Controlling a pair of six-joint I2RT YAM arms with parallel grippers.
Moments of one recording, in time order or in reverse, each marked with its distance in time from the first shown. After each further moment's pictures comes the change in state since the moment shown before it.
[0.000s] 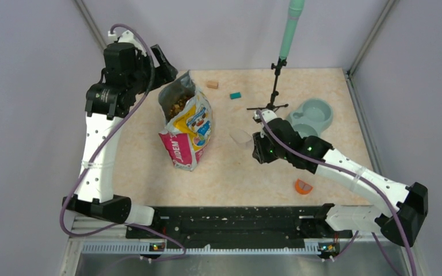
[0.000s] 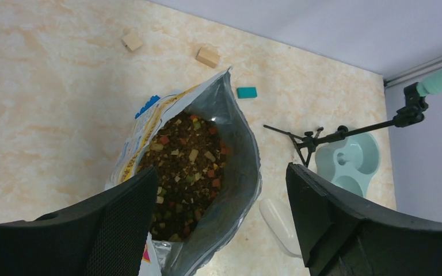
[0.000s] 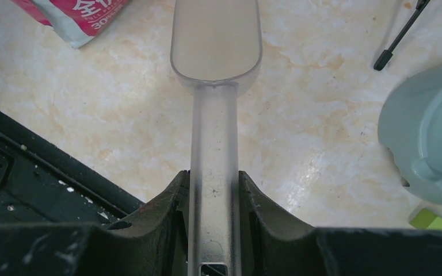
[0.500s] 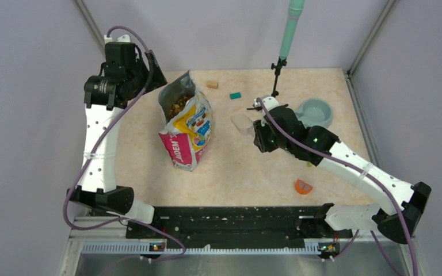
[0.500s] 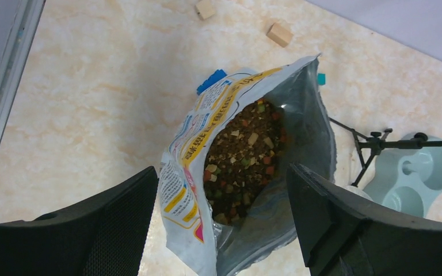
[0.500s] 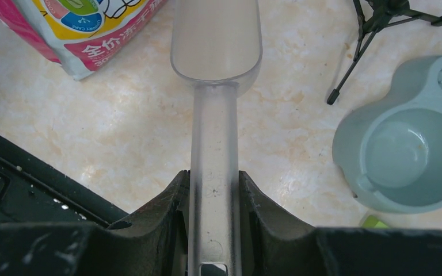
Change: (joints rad) left arm 0.047 0.070 0.092 -0.203 -0.124 0.026; right arm 0.000 0.041 0.197 -0.095 0.081 -0.081
